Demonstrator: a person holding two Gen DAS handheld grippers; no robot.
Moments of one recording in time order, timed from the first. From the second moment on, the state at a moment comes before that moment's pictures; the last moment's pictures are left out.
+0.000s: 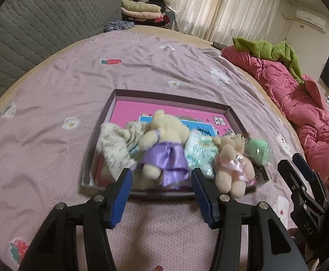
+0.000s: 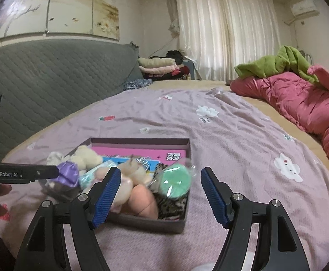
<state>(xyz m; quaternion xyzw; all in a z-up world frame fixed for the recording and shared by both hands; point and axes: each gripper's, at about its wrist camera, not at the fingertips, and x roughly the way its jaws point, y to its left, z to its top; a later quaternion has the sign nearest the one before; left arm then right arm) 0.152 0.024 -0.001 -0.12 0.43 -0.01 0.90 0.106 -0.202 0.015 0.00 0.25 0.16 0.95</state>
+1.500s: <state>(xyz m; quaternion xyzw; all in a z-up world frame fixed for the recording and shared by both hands) 0.041 0.013 -0.011 -0.07 0.44 0.01 0.89 -0.018 -0.146 0.017 -0.06 0.34 0.13 0.93</state>
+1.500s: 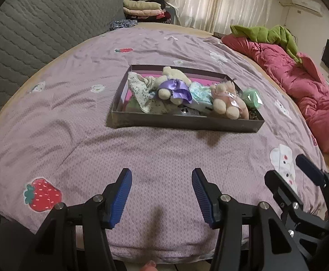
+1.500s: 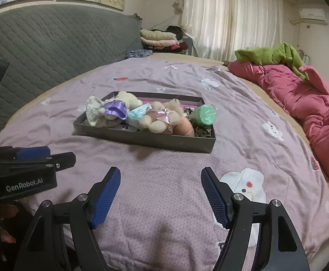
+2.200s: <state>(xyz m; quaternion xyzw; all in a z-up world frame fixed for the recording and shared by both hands) 0.043 0.008 -0.029 -0.05 0.46 0.03 0.88 -0.010 -0.157 -0.001 -0.03 0.36 0.13 0.92</state>
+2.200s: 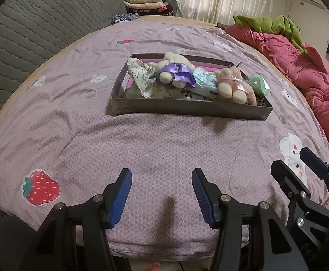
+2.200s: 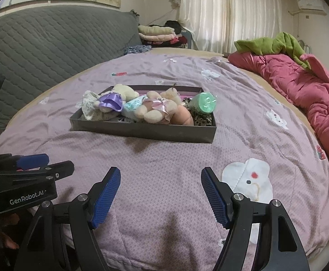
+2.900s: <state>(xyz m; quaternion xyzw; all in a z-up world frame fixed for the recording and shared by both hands) 0.043 0.004 -0.029 -0.04 0.47 0.03 0.88 -0.005 -0.153 -0.006 -0.03 0.36 0.14 0.92</state>
